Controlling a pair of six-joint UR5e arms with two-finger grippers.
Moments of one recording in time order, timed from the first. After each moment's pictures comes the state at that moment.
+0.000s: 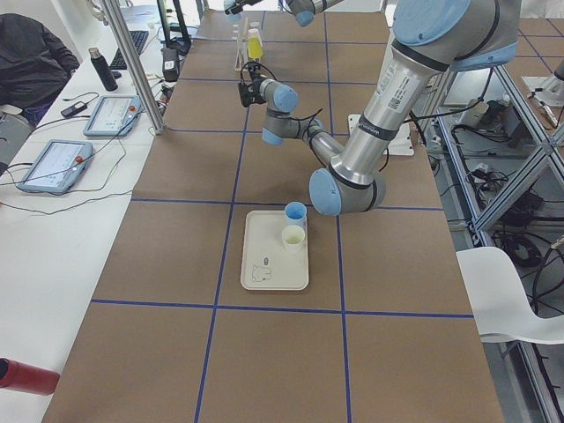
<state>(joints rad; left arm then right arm) -0.61 -2.21 -1.43 -3.02 -1.59 -1.95 1.03 -1.46 1.78 -0.79 1.28 0.87</state>
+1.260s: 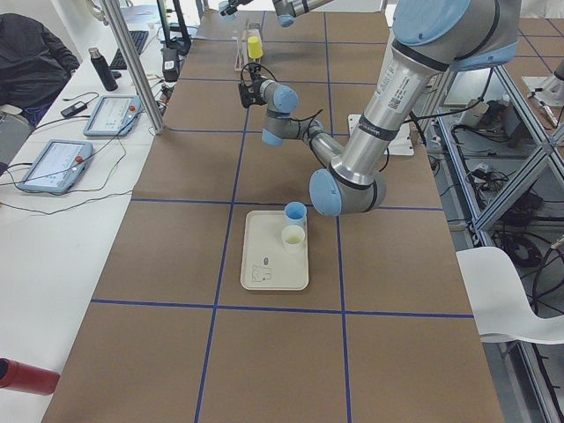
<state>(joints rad) -0.61 -2.21 -1.43 -3.02 -1.60 -1.95 1.21 -1.38 1.30 -0.36 1.53 0.74</state>
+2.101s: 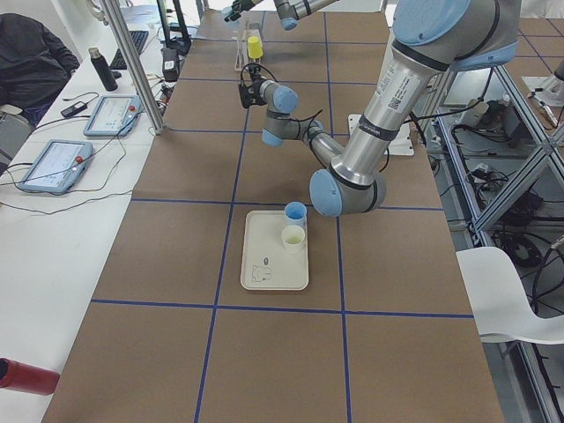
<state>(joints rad) -0.61 -2.21 -1.43 -3.02 -1.60 -1.95 1.17 -1.40 1.29 -0.35 1.53 0.73</state>
